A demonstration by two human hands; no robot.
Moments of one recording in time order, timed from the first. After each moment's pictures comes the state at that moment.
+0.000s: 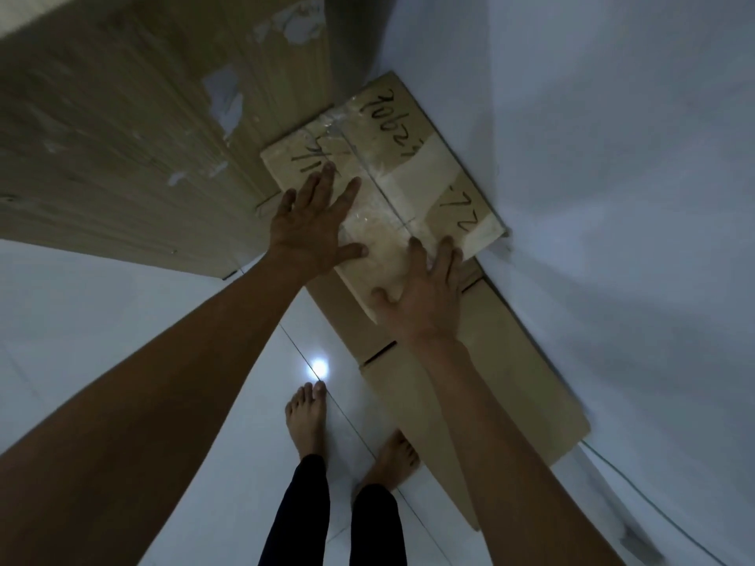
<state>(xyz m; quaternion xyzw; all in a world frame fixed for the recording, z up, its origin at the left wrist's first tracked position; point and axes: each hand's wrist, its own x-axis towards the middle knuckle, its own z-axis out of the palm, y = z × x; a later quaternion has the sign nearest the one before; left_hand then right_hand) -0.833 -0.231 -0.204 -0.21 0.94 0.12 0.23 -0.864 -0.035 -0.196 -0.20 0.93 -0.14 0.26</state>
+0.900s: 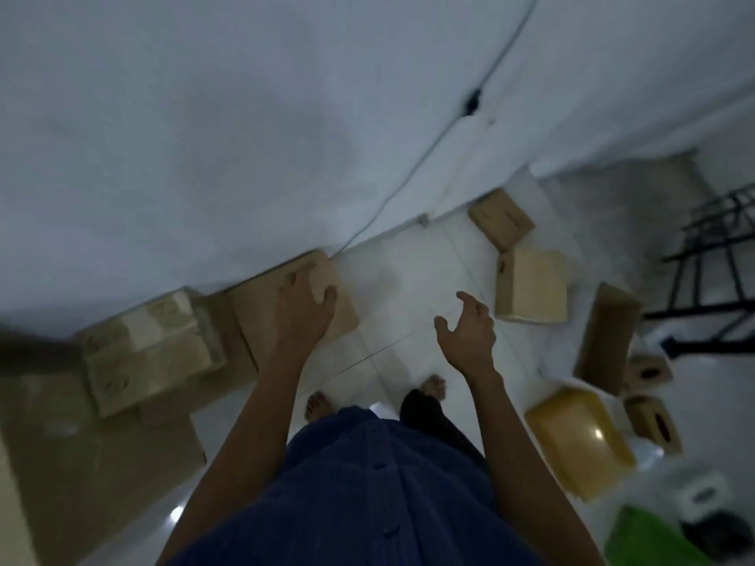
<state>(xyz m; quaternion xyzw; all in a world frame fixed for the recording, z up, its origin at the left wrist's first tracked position) -0.662 0.152 0.209 0.18 0.91 0.29 0.22 -0.454 0.323 0.216 0.54 0.77 -0.34 0.03</state>
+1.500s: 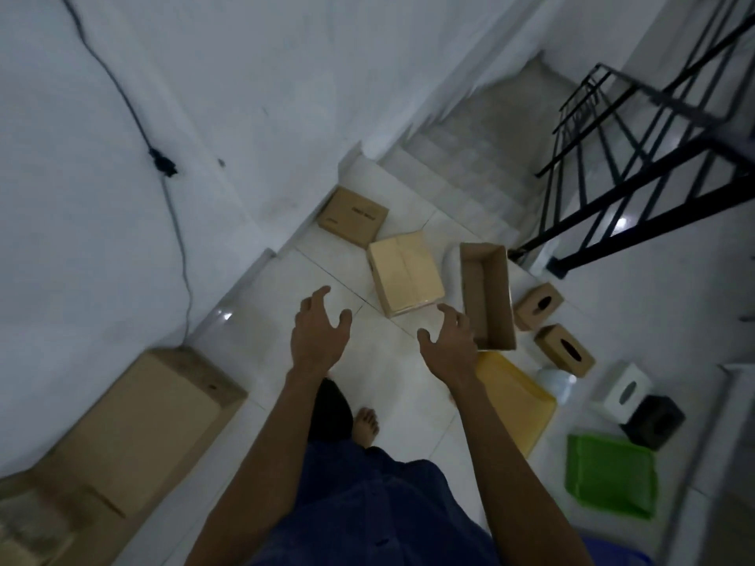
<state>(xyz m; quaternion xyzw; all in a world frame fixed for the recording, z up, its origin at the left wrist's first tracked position) -0.402 0.559 0.188 0.34 0.83 0.26 0.36 -0.194 0.624 0.204 0.68 0.64 -0.36 -0.01</state>
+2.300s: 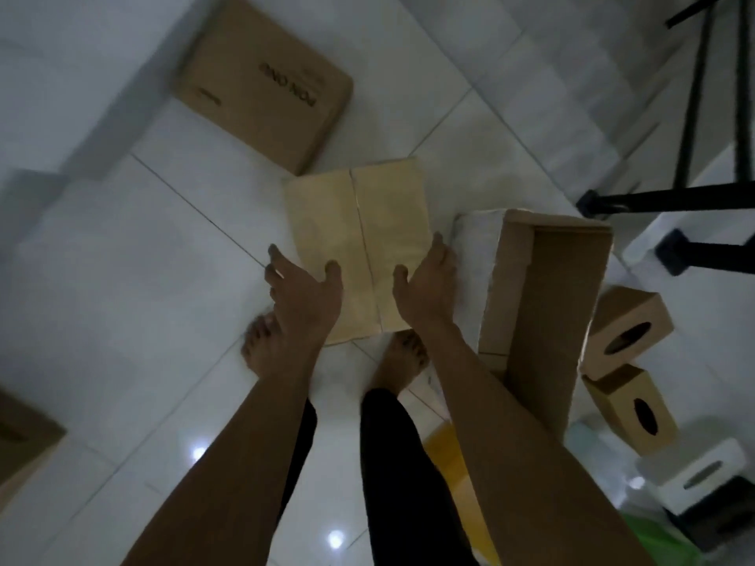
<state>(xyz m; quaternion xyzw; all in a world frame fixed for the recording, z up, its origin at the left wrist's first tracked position) -0.298 0.916 -0.384 0.06 0.90 0.16 0.39 -0.163 0.991 -0.396 0.68 0.62 -0.37 0.11</state>
